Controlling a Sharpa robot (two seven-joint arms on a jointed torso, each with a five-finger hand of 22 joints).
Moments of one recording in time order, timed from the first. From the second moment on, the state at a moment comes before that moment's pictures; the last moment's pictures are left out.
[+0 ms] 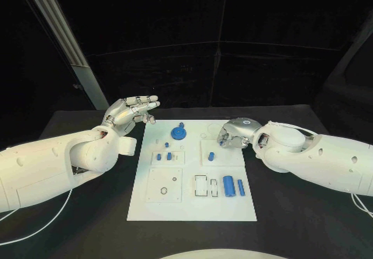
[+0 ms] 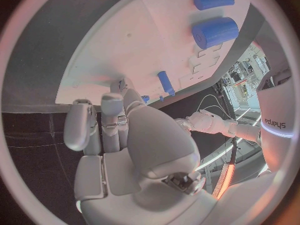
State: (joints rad) left arm 1.30 -0.83 -0.21 1.46 0.20 -0.17 0.57; left_hand 1.31 -0.07 0.45 -0.15 0.15 0.97 0.20 0.14 0.07 0.96 0.13 0.31 0.07 1.17 0.03 1.06 0.45 0.17 1.17 0.12 0.66 0.61; right arm 1.18 -0.84 -0.06 1.50 -1.70 -0.23 -0.14; right_hand 1.58 0.21 -0.13 -0.07 0.05 1.10 0.15 0.07 0.07 1.20 0.07 0.07 0.06 1.47 -0.02 0.97 0.87 0.09 1.39 0.09 1.36 1.26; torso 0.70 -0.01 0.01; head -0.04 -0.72
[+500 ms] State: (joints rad) left arm 1.30 -0.83 -0.21 1.45 0.20 -0.17 0.57; left_hand 1.31 -0.07 0.44 -0.15 0.15 0.96 0.20 0.14 0.07 0.95 0.13 0.32 0.07 1.17 0.03 1.06 0.45 0.17 1.17 0.12 0.66 0.61; right arm 1.18 -0.90 -0.06 1.57 -1.68 -0.31 -0.15; right_hand 1.58 0.20 -0.12 -0.06 0.05 1.11 0.14 0.07 0.07 1.20 0.07 0.07 0.06 1.47 -0.02 0.98 0.87 0.08 1.39 0.09 1.37 1.27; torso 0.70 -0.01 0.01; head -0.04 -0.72
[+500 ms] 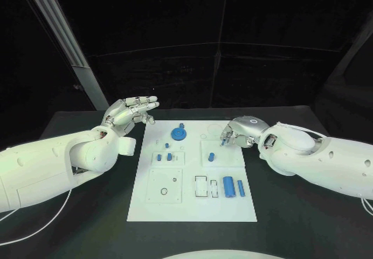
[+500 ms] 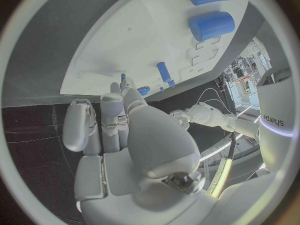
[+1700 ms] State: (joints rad) left arm 1.30 -0.81 -0.21 1.45 0.20 -0.16 0.56; left_hand 1.28 -0.07 0.39 -0.12 0.15 0.95 0.21 0.14 0.07 0.93 0.14 0.34 0.07 1.16 0.04 1.07 0.44 0.17 1.17 0.13 0.64 0.59; right arm 1.16 -0.69 -0.10 1.63 -1.58 -0.32 -0.10; right_hand 1.56 0.19 -0.09 -0.06 0.07 1.10 0.15 0.06 0.07 1.20 0.08 0.07 0.06 1.47 -0.02 1.02 0.90 0.08 1.40 0.09 1.39 1.29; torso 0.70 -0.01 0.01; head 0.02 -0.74
